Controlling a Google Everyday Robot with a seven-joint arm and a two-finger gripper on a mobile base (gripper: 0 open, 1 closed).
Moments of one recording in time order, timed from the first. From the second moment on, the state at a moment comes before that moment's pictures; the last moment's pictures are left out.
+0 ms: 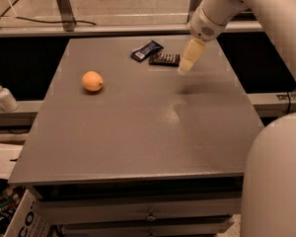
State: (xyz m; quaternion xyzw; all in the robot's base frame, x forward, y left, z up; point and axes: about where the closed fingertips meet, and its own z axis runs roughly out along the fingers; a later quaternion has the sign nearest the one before) arm 0.722 -0.120 0.882 -0.62 0.74 0.03 0.26
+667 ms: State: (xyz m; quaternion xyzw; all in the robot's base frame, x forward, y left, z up) arm 0.683 -0.171 0.895 -0.58 0.75 0.09 0.29
